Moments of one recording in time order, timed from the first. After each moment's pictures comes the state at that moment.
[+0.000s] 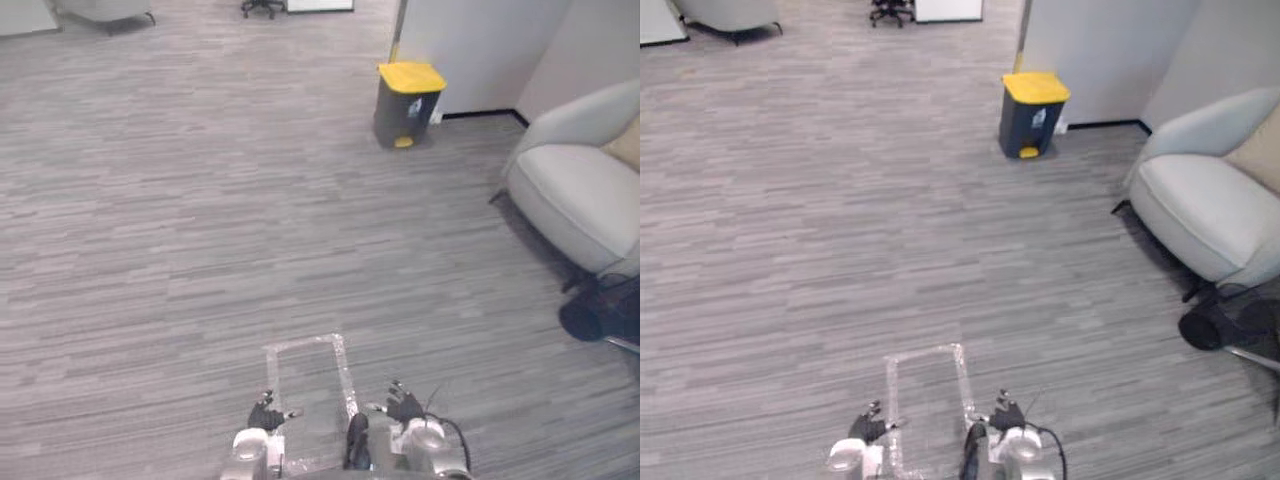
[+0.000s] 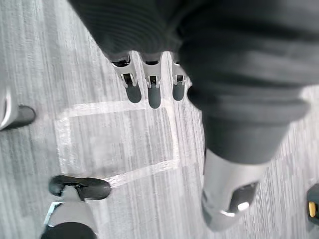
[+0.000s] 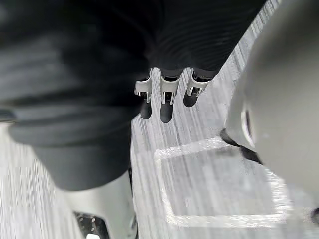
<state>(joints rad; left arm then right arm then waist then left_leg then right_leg) 0.03 -0.06 0.06 0.92 0.04 -0.05 0.10 0.02 0.04 -0.07 0.88 -0.01 -0.04 -0.07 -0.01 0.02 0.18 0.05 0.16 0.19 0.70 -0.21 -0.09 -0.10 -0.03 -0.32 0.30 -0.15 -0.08</state>
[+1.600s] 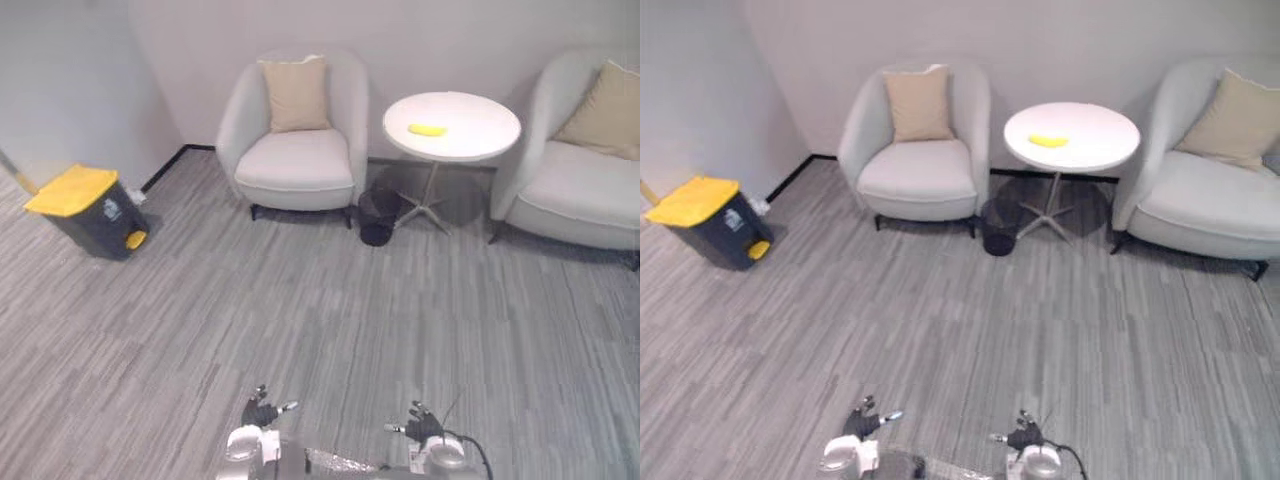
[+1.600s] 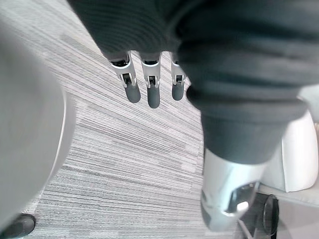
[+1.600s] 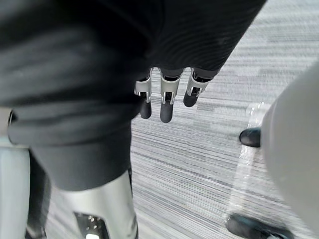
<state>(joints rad) 0.08 -0.04 0.12 0.90 0.00 -0.06 0.11 0.04 -0.02 -0.07 0.97 -0.03 -0.02 -0.09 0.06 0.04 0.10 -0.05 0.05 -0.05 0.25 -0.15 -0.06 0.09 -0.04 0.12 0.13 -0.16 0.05</state>
